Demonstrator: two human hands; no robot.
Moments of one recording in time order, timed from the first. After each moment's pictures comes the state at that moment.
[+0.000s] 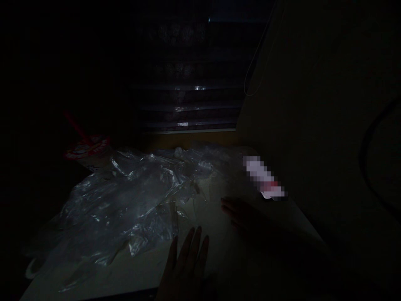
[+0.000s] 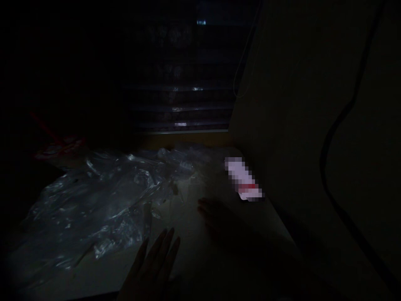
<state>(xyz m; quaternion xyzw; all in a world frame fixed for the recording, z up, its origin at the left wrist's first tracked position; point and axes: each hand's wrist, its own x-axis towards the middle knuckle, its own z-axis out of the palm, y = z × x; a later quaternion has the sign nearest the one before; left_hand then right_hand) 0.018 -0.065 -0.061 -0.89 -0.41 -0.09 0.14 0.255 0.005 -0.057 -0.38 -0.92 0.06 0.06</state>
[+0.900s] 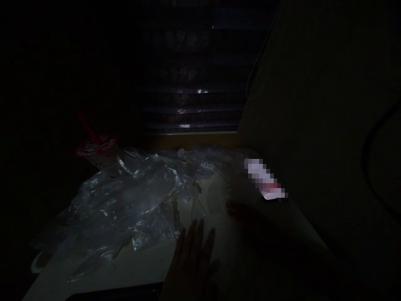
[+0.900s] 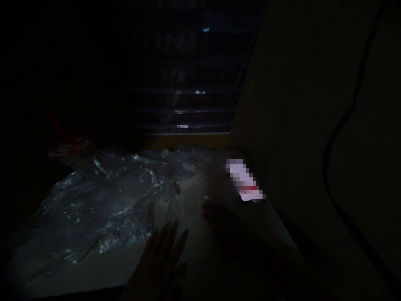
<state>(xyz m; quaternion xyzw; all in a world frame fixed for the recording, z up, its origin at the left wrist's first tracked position) 0.030 -0.066 -0.049 -0.88 -0.44 -0.13 0.10 0.257 -0.001 -0.047 -0.39 -0.91 0.09 0.13</state>
